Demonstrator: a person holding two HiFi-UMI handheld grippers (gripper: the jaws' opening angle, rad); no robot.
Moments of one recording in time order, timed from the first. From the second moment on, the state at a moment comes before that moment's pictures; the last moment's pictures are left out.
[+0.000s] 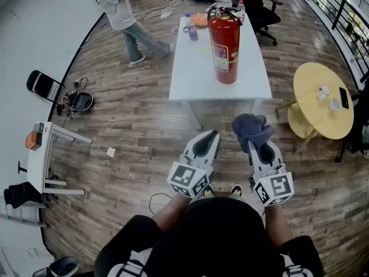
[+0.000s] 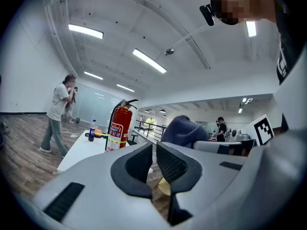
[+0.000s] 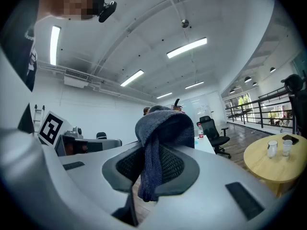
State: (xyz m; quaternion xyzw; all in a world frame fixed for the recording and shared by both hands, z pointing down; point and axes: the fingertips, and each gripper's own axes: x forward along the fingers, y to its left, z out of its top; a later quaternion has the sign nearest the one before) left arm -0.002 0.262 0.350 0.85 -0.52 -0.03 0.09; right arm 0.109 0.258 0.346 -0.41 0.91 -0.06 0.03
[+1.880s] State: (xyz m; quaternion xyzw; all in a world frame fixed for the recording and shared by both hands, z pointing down) left arm -0.069 0.027 0.368 0.84 -0.53 -0.02 0.11; right arm 0.079 0.023 0.346 -0.43 0.90 -0.04 0.02
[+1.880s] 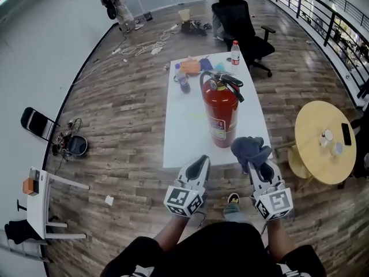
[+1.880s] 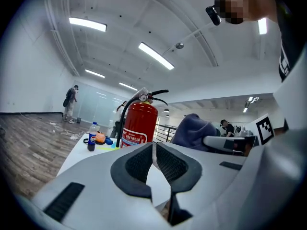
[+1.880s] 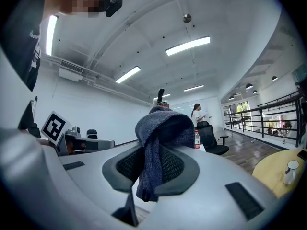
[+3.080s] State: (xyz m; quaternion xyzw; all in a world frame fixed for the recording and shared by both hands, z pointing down) left arm -0.103 -0.114 0.370 0.85 -0.52 -0.01 0.10; right arm -0.007 -0.104 0.303 -0.34 0.94 0.04 0.03
